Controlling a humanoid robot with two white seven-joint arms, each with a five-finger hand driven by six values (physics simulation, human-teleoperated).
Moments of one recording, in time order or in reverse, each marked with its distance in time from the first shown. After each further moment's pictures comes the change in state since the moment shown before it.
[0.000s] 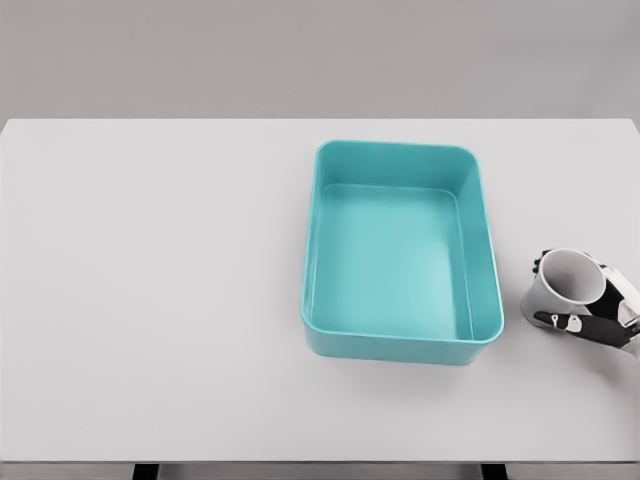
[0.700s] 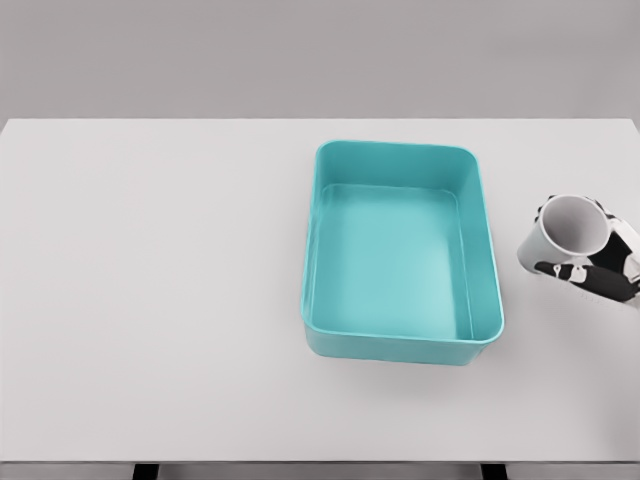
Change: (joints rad) left arm 0.000 0.000 0.000 0.000 0.000 0.000 0.000; right arm -0.106 -0.003 -0.011 -0.072 -0.008 0.015 0.002
